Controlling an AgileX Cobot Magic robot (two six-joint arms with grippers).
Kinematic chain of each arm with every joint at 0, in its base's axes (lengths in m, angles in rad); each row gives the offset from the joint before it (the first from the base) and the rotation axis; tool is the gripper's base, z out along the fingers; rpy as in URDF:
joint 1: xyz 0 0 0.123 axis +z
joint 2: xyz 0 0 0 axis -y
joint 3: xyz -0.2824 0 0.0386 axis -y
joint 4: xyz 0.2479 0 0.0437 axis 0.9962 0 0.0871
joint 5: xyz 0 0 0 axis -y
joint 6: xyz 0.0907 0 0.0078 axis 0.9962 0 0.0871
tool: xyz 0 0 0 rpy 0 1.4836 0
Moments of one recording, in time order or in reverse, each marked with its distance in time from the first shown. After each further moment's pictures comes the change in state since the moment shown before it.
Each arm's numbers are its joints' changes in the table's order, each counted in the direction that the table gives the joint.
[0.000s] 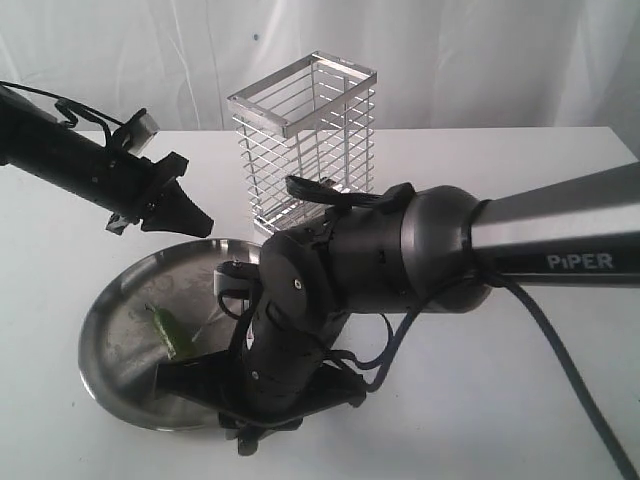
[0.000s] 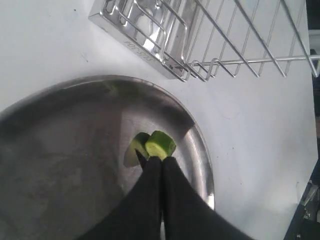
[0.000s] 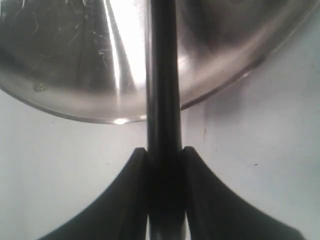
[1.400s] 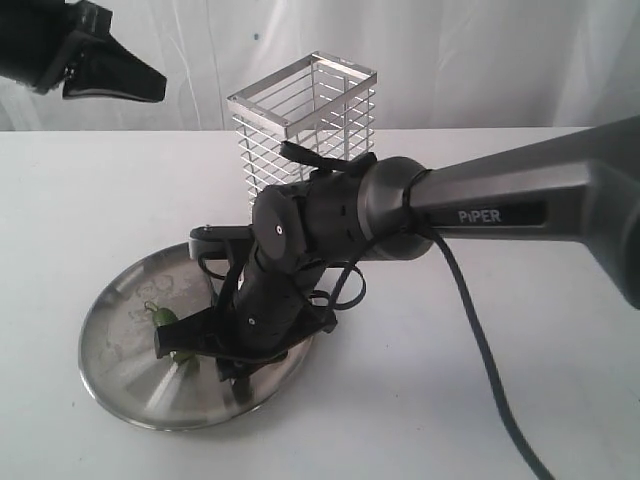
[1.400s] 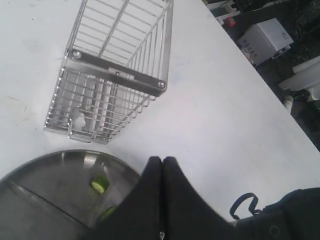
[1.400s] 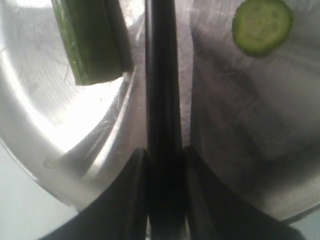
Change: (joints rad) left arm 0.000 0.583 -0.155 0.023 0.092 0.056; right arm -0.100 -0.156 0.202 0.040 -0.006 -0.371
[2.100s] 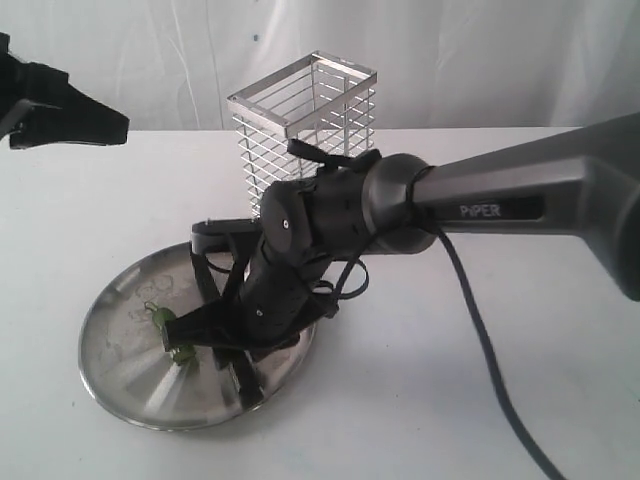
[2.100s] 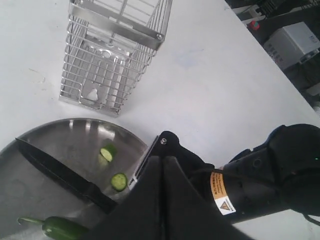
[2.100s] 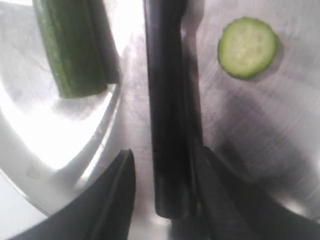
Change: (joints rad) left arm 0.000 0.280 -0.296 0.017 0.116 0.040; right arm -0.021 -0.008 0.009 -0.003 0.020 -0.083
